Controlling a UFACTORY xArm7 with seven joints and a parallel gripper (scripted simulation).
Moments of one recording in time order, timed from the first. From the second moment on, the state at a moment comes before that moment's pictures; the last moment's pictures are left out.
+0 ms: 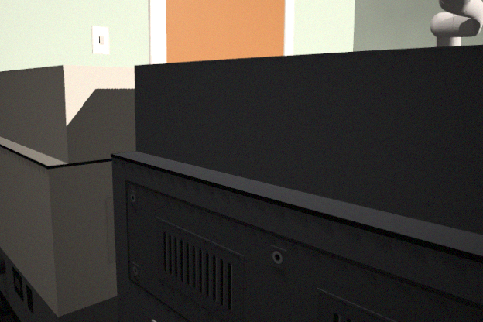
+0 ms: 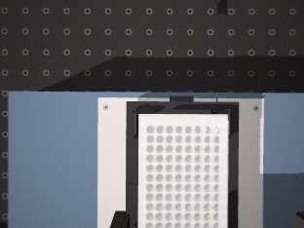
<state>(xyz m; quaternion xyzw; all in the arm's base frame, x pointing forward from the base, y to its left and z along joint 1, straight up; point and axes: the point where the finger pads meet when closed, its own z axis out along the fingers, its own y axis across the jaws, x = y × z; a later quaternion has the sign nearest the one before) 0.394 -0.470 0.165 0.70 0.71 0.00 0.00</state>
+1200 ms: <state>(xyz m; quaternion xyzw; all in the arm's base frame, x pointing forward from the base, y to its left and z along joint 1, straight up) 0.396 -0.436 0.184 0.54 0.84 0.00 0.00</state>
